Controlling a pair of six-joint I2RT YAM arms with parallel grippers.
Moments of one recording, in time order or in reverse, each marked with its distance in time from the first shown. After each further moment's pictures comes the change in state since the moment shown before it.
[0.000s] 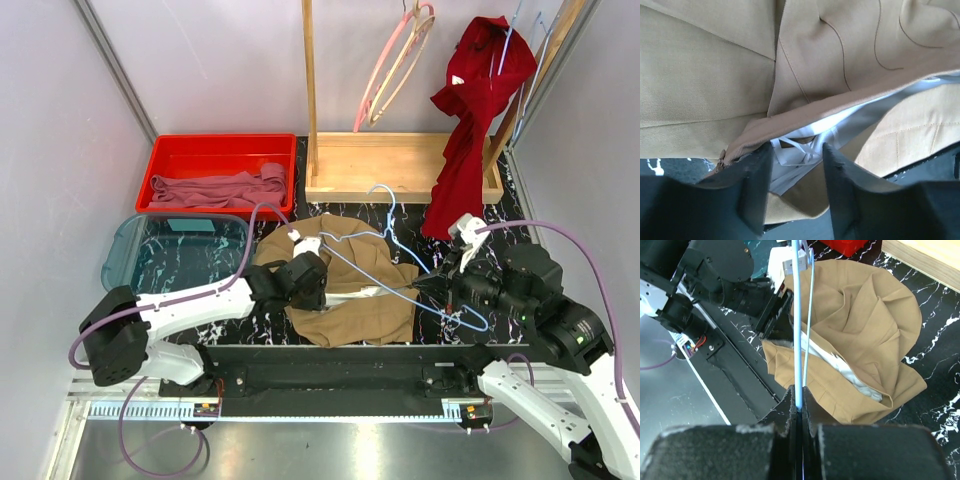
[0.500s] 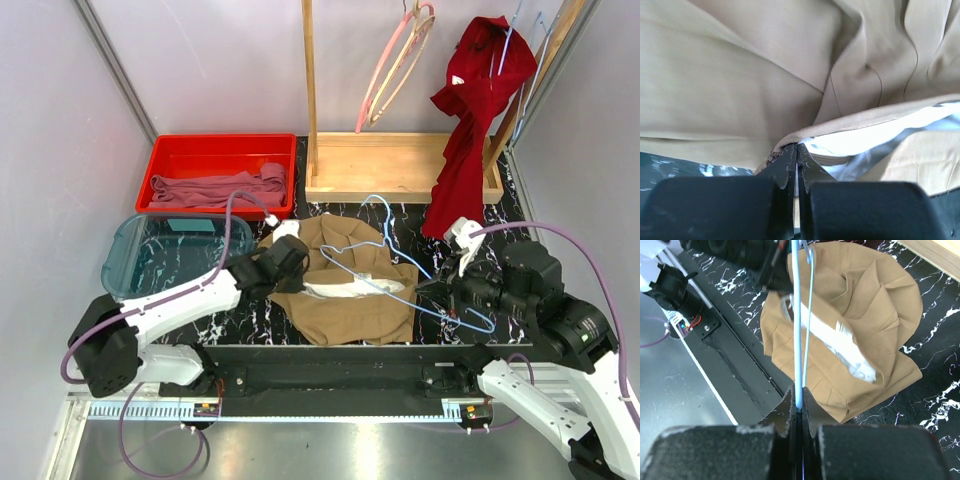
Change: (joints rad) left arm 0.131 -0.045 0.005 -0.039 -0.055 0.041; right arm 0.000 0.023 0.060 -0.116 -0.019 -0.083
